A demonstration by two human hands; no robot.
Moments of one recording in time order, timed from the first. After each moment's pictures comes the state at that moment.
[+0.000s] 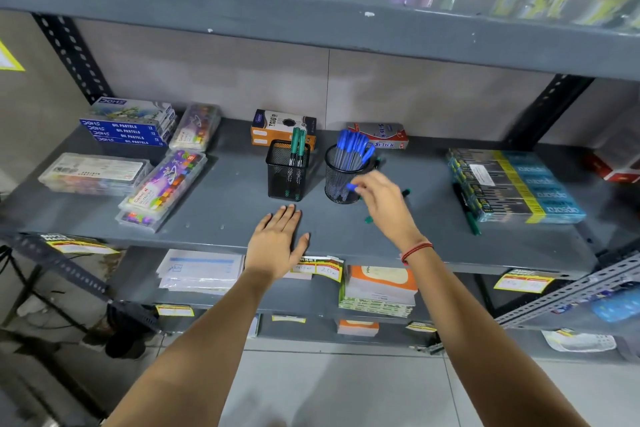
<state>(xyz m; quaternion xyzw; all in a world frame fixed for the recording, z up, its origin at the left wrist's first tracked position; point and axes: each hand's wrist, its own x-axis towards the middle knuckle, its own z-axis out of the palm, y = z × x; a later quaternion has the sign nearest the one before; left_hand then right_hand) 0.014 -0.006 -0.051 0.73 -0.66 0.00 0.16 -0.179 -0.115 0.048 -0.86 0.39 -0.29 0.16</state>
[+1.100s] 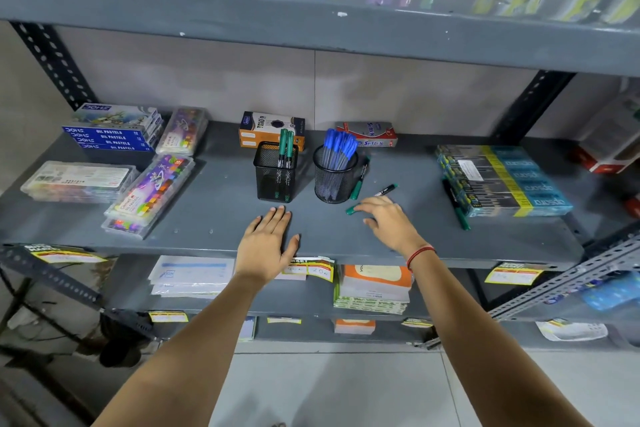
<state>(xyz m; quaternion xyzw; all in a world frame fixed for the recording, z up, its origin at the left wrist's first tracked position) 0.013 -0.005 -0.050 0.73 -0.66 0.00 0.16 -0.219 -0.130 0.007 -0.89 0.44 -0.06 0.13</state>
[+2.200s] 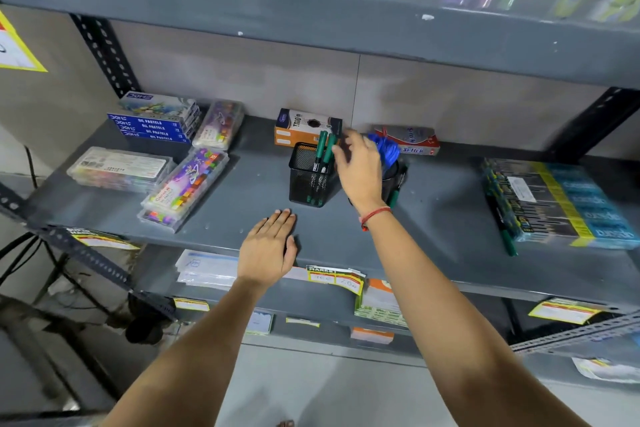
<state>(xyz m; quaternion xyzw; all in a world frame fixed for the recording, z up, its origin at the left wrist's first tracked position) 0.050 0.012 -0.047 0.75 -0.64 0.01 0.19 -0.066 -0.141 0.069 -0.78 0.47 -0.38 0.20</state>
